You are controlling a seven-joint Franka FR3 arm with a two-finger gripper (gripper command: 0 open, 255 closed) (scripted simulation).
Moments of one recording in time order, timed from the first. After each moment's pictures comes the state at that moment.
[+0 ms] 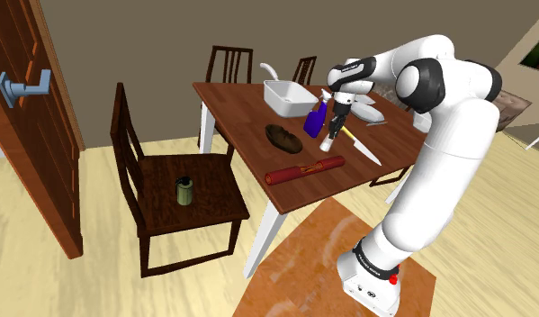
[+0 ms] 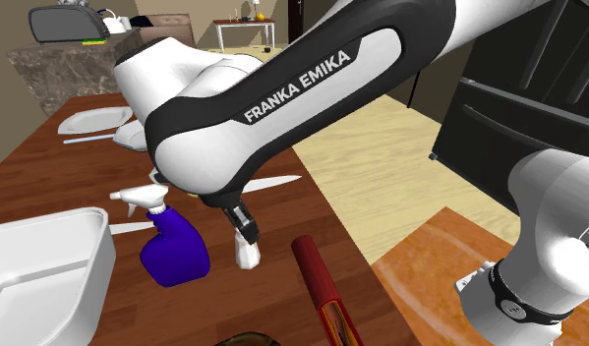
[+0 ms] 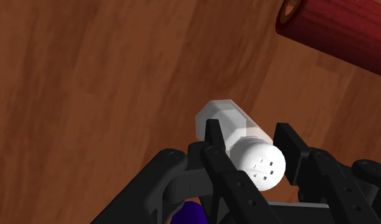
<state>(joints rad) -0.22 0.29 -0.54 -1.88 0.06 1.92 -0.79</state>
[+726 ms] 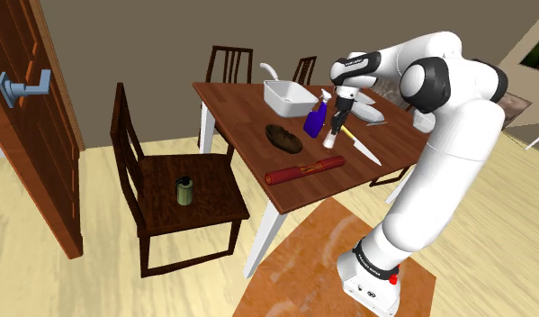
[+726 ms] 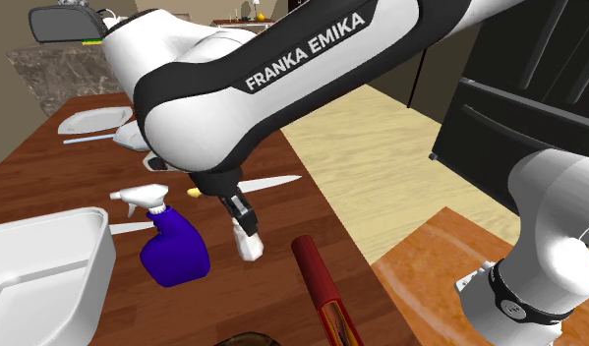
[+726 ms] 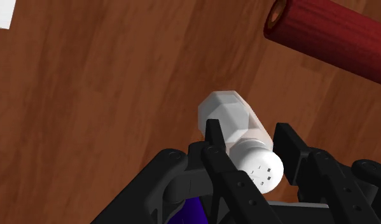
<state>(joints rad) -0.22 0.27 -0.55 -1.85 0.04 1.86 -0.78</state>
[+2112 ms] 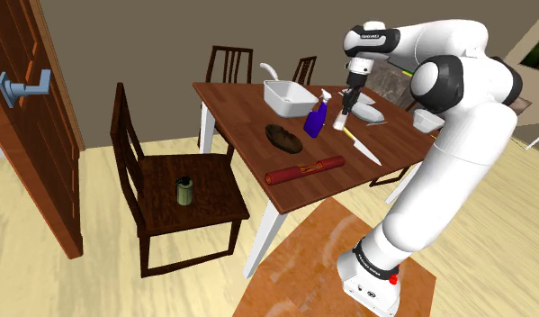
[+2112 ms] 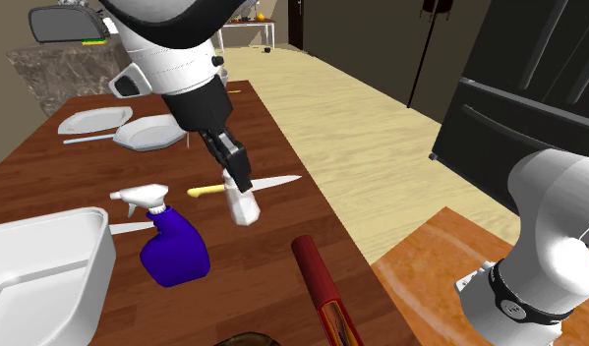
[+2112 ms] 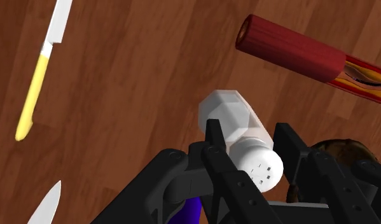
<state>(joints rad) -0.21 0.20 -0.56 -1.65 0.01 1.60 -0.78</state>
